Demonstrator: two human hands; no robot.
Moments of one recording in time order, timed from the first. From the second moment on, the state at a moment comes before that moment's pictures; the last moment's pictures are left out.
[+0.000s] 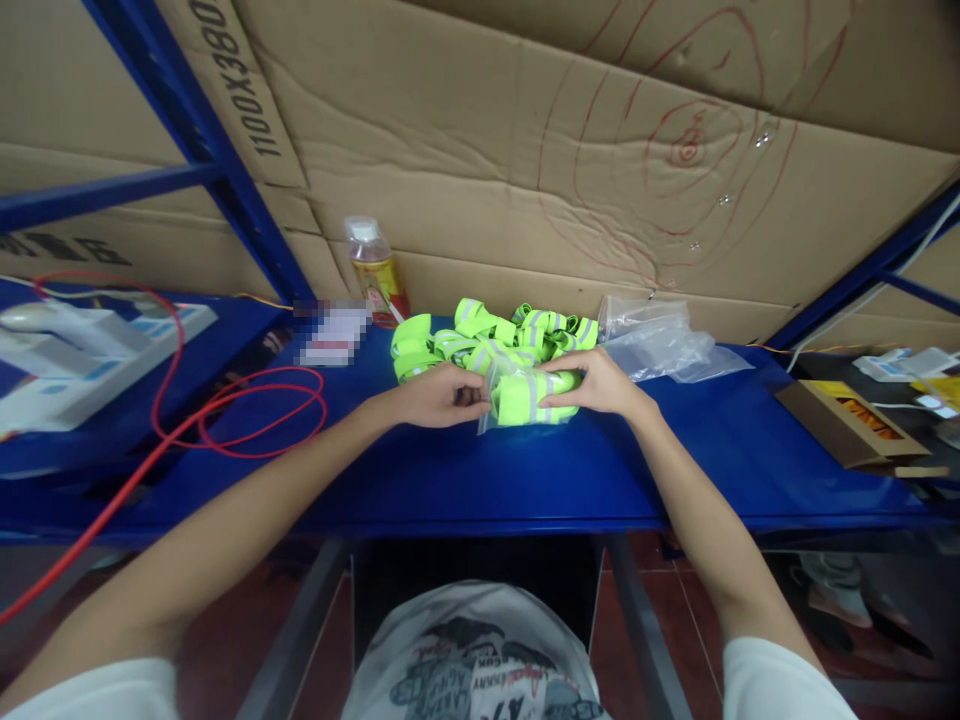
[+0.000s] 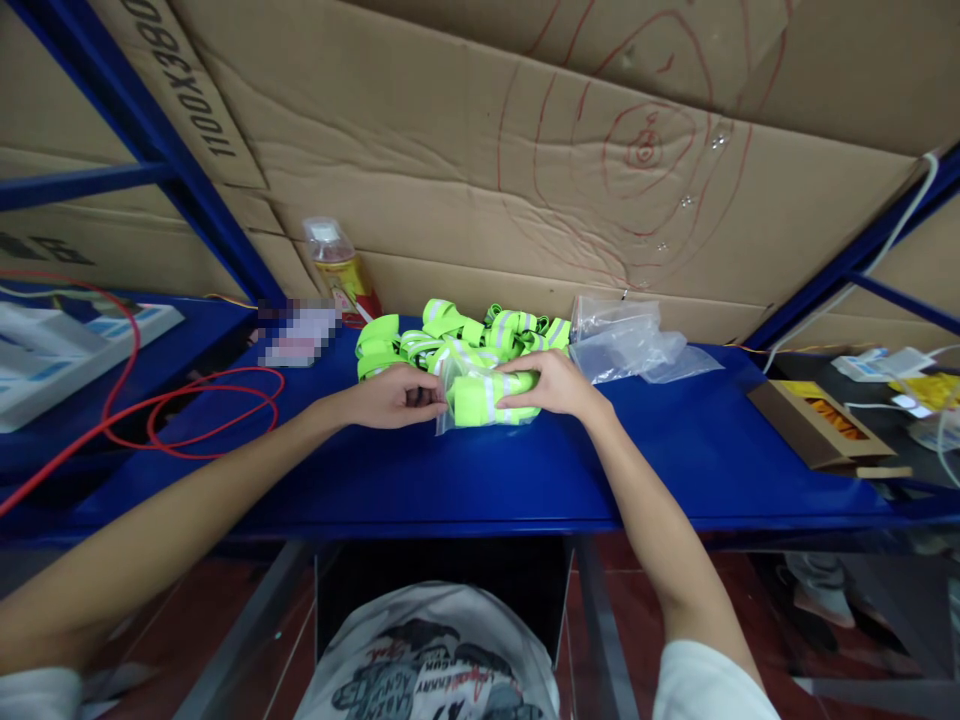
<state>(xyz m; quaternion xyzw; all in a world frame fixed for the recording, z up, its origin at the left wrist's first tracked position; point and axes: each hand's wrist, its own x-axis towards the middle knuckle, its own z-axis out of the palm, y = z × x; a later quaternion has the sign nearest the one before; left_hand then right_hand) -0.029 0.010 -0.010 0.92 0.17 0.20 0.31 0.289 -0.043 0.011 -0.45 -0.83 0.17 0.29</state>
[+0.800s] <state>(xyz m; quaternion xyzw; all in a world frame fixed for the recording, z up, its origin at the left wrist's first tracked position) -0.027 0.011 -0.012 0.87 0.20 0.25 0.37 0.289 -0.044 0.011 -0.44 -0.84 0.18 0.28</state>
